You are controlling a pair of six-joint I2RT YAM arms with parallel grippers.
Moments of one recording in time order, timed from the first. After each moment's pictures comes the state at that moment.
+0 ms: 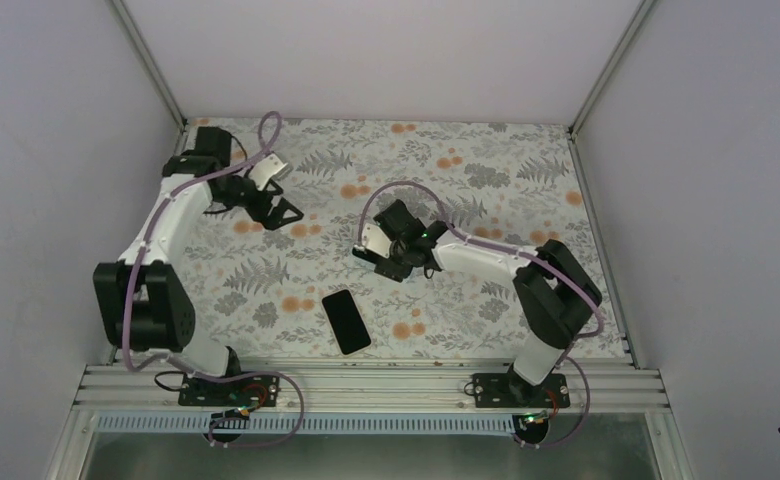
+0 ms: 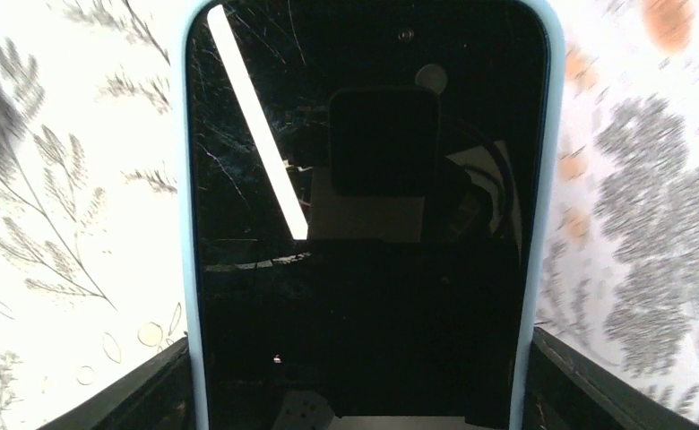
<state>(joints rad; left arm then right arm) 0.01 1.52 1.32 -0.95 0.71 0.69 0.81 1.73 1.08 -0.43 0.09 -0.50</state>
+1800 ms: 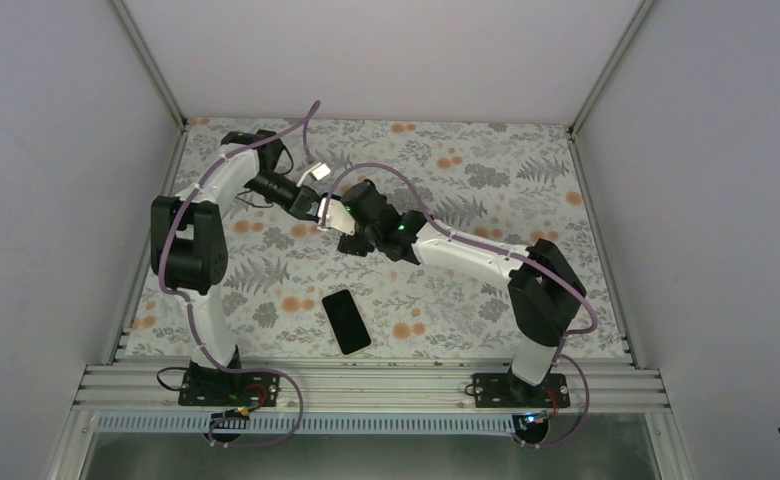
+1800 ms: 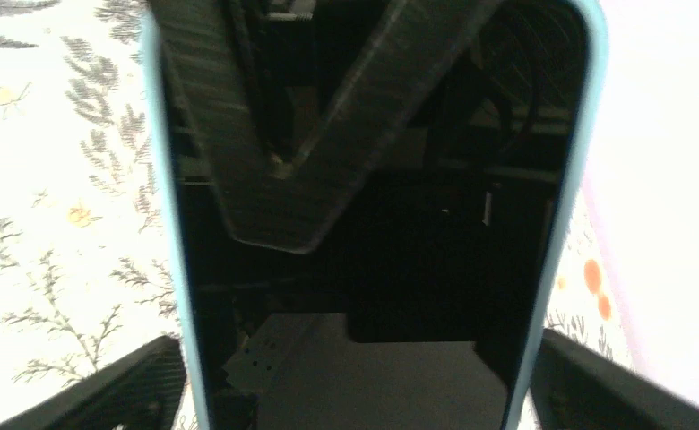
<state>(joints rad) -0.16 1.96 1.62 -1.31 0.99 0.65 0.93 1.77 1.32 -0.28 0.27 -0.60</state>
